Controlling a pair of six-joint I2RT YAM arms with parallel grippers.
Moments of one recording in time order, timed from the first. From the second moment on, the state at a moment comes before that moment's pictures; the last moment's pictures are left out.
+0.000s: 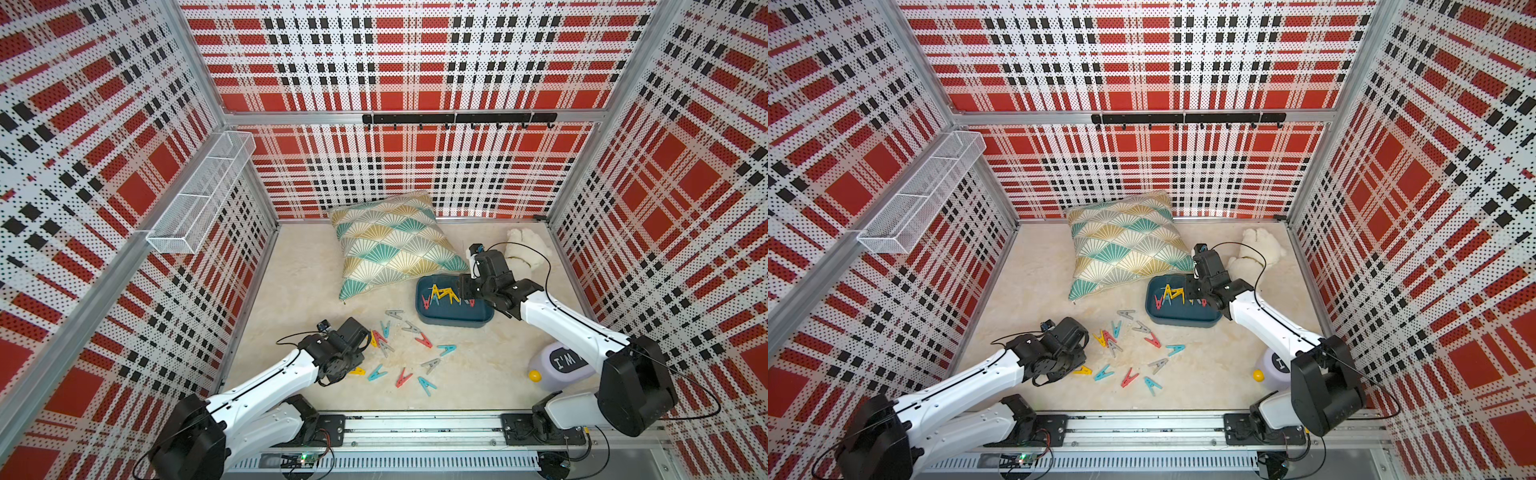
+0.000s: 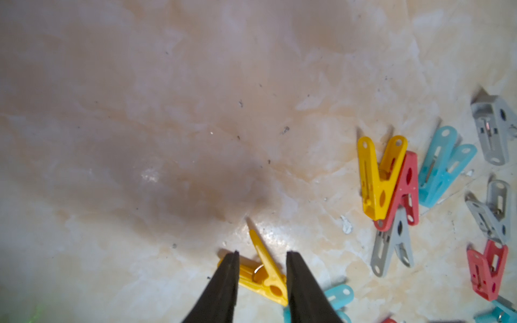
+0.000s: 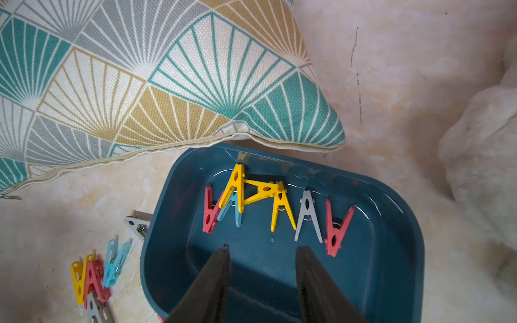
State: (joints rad) left arm -0.67 1.03 0.52 -0.77 -0.17 -1.26; right arm 0.47 1.41 0.99 -0.35 0.04 0.34
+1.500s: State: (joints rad) left arm -0.65 1.24 0.56 -0.64 -0.12 -1.14; right arm 0.47 1.42 0.99 -0.34 0.04 0.34
